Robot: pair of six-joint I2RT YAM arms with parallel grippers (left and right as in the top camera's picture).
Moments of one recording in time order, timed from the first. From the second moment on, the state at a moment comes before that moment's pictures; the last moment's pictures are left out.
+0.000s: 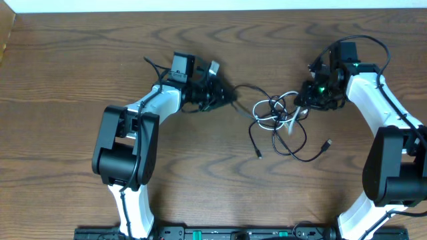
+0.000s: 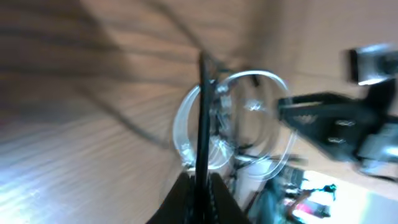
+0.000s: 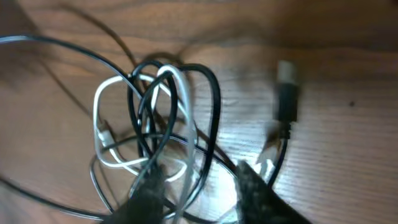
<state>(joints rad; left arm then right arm) -0.25 2.04 1.22 -0.20 0.94 -0.61 0.01 1.88 1.32 -0.82 -0.38 0.12</state>
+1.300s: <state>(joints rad) -0.28 1.36 1.22 -0.44 0.44 -0.23 0.42 1.81 1.39 -0.42 -0.66 0.46</state>
